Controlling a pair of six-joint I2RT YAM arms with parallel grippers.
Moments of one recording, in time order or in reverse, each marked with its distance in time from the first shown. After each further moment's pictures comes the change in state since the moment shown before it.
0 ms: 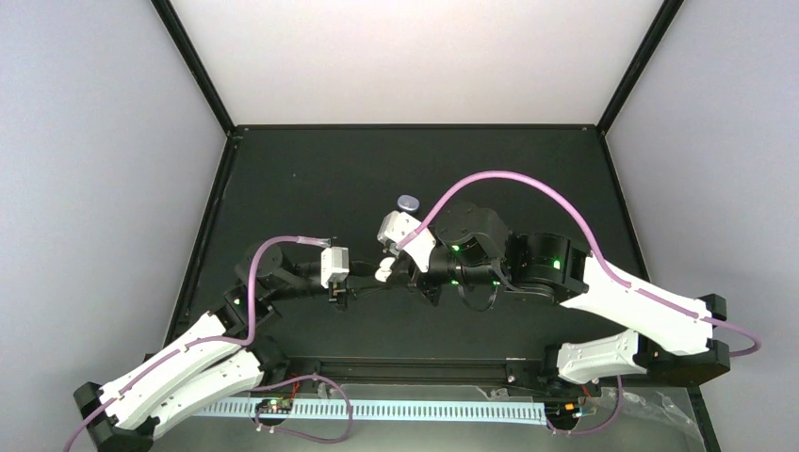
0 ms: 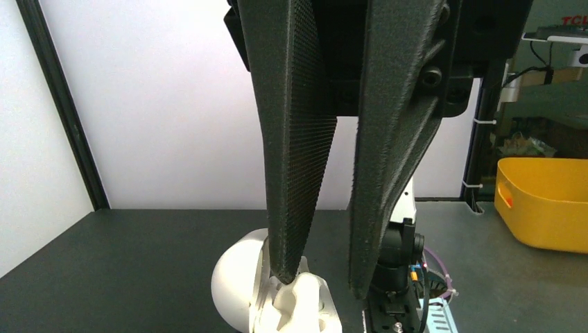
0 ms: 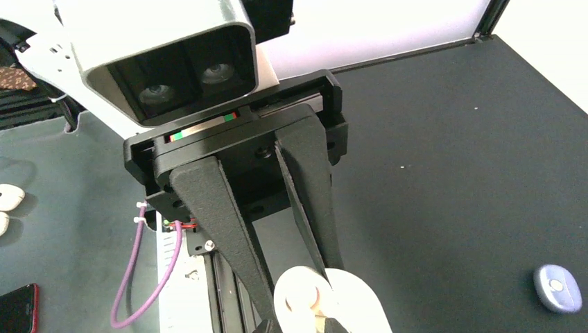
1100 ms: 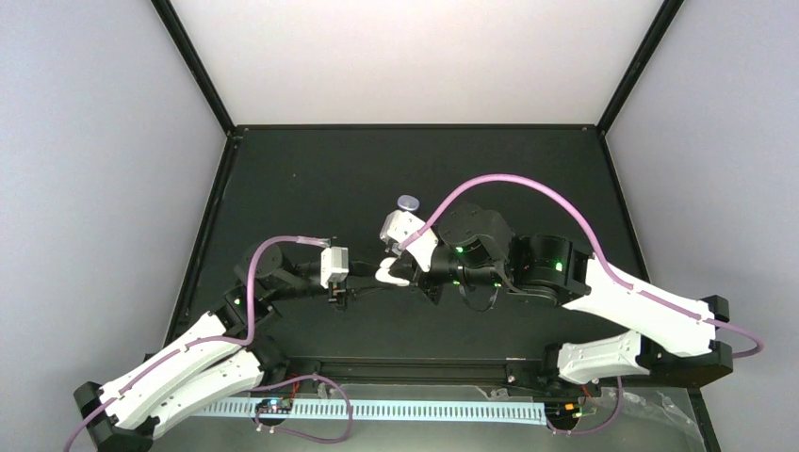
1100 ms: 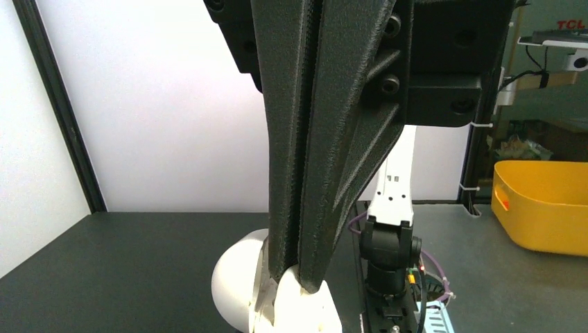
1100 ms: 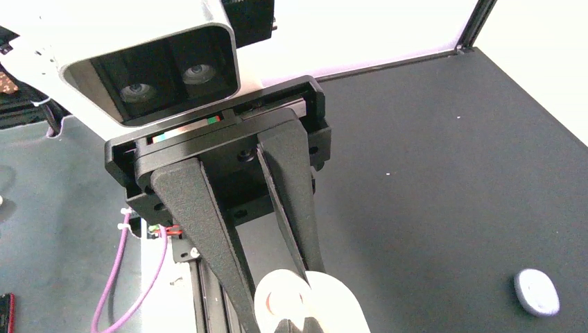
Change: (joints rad) left arm 0.000 0.000 -0.001 0.006 0.003 -0.006; right arm 0.000 -0.009 -0.016 0.020 0.042 -0.024
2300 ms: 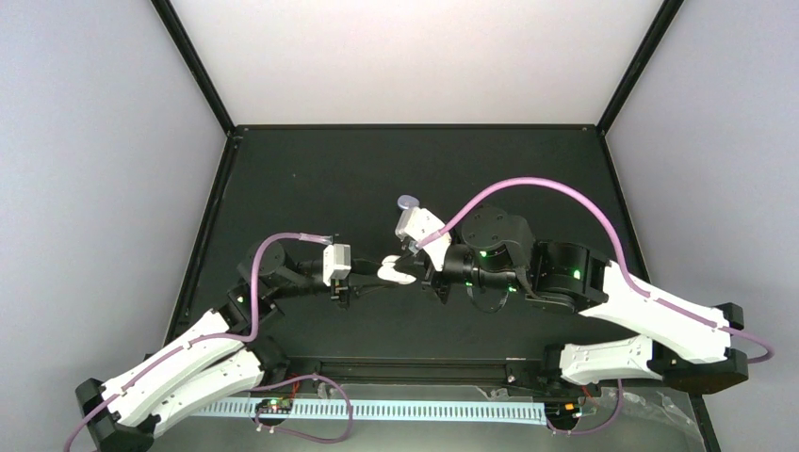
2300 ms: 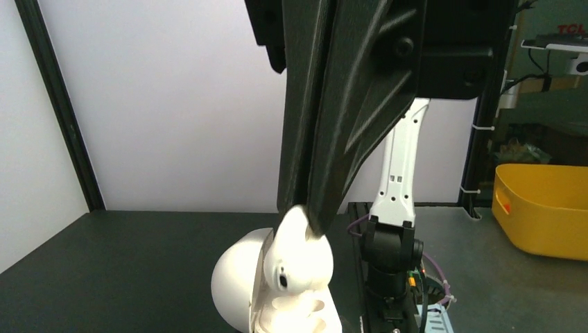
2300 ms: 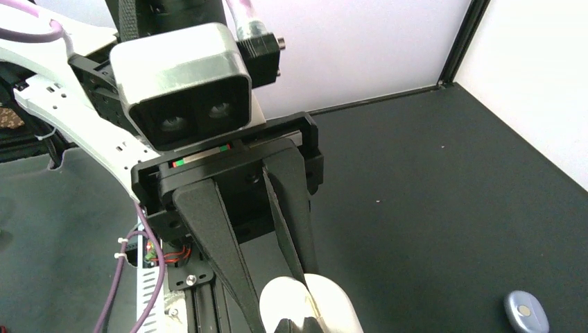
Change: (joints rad) left arm 0.000 0.028 0.000 0.029 0.000 -0.014; right arm 0.000 -0.099 -0.087 0.114 0.019 0.006
